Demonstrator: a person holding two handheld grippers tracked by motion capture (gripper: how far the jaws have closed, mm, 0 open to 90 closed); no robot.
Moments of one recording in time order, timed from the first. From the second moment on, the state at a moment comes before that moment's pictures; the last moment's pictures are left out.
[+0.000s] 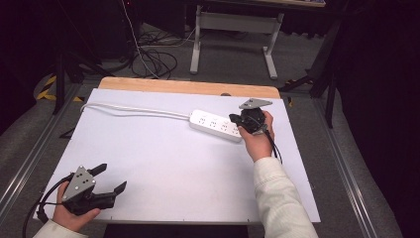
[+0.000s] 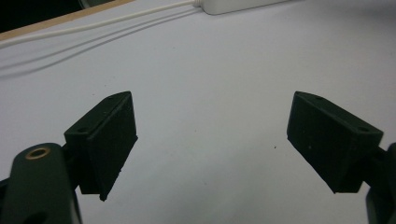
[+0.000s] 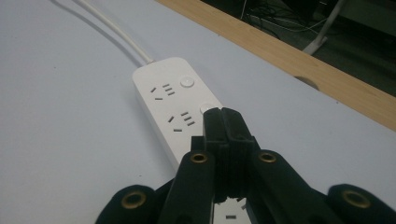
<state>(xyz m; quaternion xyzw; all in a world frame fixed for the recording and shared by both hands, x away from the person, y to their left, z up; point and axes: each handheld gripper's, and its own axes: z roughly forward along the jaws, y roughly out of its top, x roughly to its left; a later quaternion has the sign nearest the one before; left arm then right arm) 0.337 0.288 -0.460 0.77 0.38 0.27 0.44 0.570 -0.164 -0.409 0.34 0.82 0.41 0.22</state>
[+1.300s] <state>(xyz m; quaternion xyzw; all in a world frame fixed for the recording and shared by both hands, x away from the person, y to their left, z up) 0.339 0.289 -0.461 0.77 0.38 0.26 0.44 0.610 -0.150 -0.461 0.39 0.81 0.38 0.22</state>
